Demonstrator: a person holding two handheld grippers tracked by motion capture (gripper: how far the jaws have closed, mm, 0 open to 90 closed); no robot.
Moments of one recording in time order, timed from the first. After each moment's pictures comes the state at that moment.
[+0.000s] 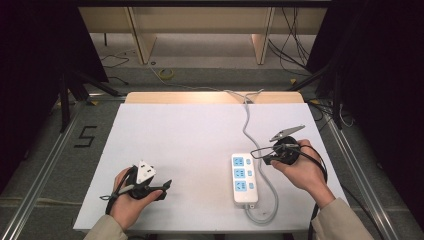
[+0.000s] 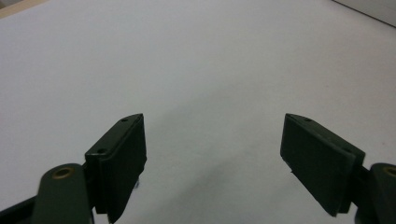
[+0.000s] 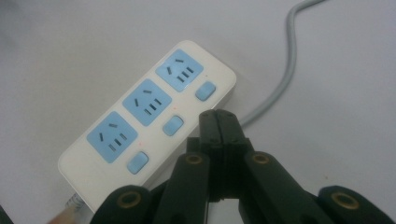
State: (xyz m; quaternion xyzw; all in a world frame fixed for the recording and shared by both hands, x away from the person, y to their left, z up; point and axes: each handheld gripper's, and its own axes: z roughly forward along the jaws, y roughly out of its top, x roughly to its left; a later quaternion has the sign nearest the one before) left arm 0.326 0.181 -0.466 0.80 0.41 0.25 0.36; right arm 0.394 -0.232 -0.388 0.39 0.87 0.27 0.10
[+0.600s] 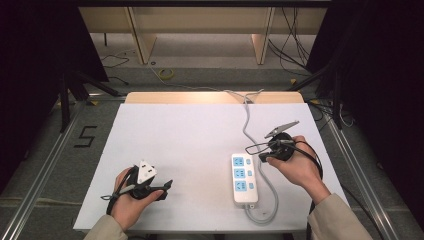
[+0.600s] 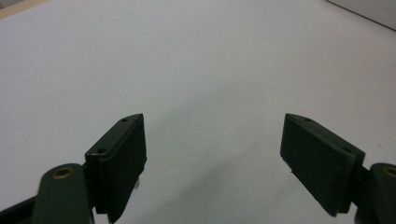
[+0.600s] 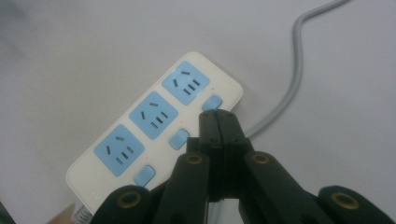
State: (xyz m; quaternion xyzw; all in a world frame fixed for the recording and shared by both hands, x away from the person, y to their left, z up) left arm 0.327 0.179 -0.466 0.80 0.41 0.24 0.36; right arm 0.402 -0.221 -0.383 0.39 0.88 0.27 0.10
